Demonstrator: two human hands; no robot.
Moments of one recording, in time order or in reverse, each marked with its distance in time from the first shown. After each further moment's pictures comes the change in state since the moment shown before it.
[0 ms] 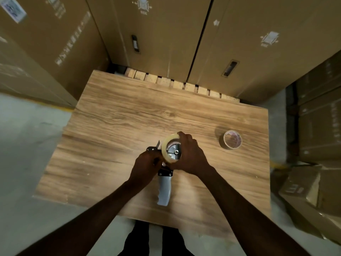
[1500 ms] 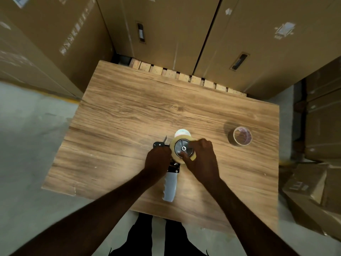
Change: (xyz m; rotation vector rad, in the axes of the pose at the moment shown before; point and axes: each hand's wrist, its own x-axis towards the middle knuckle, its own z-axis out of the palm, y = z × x) left_hand 0.018 0.003 0.019 0.387 -0.188 -0.100; right_hand -0.032 0.003 0.023 -0.028 0.310 -0.034
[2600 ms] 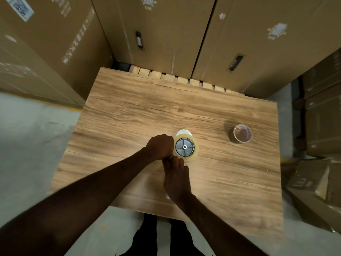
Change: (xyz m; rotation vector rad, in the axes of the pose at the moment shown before) left_hand 0.037 -0.004 -0.045 0.150 -0.240 0.143; right_hand -0.052 -0.067 0.079 -0.337 -0.272 -0.013
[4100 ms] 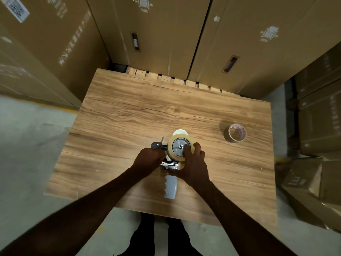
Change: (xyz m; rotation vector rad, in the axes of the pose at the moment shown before) left_hand -0.026 -0.041 0.065 0.075 0.306 0.257; right_hand 0.015 0.069 -0.033 0.221 0.043 0.180
